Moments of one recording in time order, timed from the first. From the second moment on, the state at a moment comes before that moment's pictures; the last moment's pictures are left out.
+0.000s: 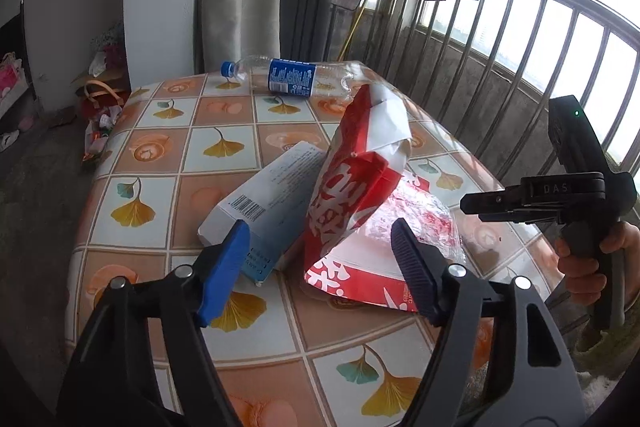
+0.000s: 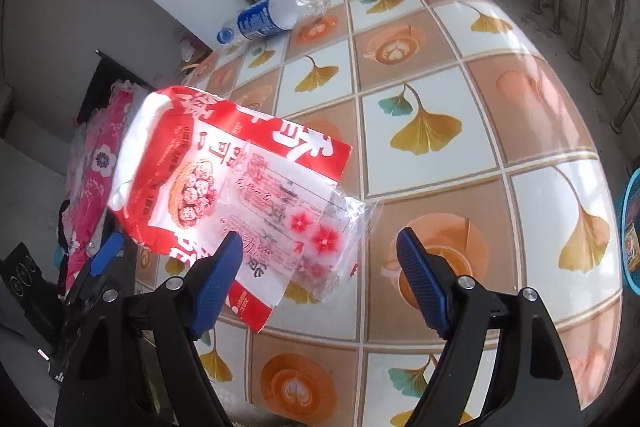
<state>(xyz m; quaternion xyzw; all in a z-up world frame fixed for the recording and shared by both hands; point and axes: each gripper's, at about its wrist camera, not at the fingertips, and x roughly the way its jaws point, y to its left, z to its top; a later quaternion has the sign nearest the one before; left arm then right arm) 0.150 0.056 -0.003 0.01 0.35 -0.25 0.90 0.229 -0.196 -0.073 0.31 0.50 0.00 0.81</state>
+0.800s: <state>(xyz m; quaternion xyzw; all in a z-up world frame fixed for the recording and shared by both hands) 0.171 0.049 -0.022 -0.01 0.39 -0.26 0.88 0.231 -0.210 -0.104 0.41 0.51 0.01 0.76</state>
